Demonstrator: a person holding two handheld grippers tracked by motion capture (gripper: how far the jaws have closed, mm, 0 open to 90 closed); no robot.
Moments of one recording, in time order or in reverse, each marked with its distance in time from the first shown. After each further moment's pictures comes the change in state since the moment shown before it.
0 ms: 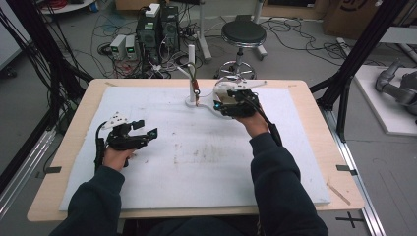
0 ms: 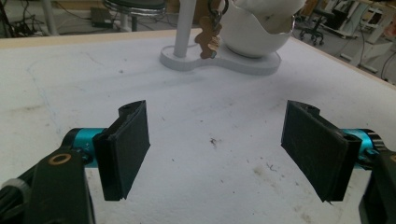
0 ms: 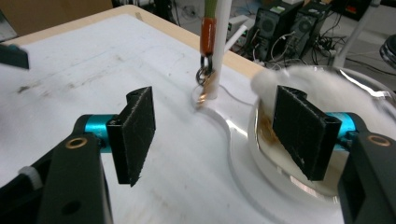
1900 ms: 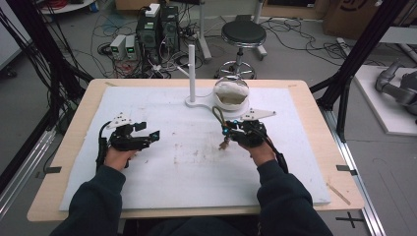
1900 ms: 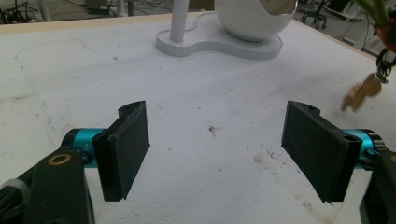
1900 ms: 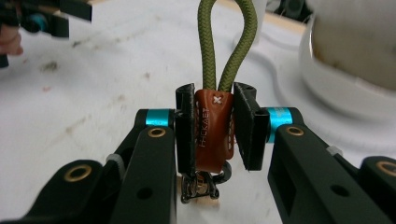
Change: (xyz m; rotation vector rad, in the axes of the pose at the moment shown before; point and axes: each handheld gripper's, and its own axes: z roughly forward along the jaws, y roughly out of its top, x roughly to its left) left arm -0.002 -0.002 0.007 0.077 -0.008 0.015; right arm 0.034 -0.054 -0.029 0.026 0.073 0.030
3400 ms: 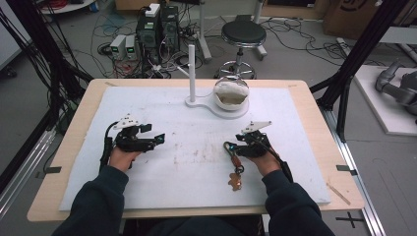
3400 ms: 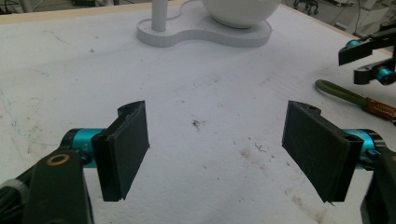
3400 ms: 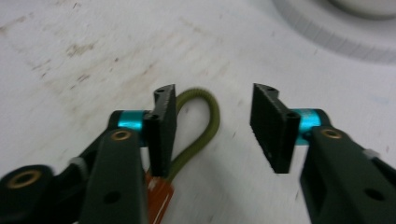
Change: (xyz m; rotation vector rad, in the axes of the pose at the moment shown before) left arm -0.009 -0.001 0.011 0.041 -0.036 0.026; right arm -0.012 -0.051 0.004 0.261 -0.039 -0.018
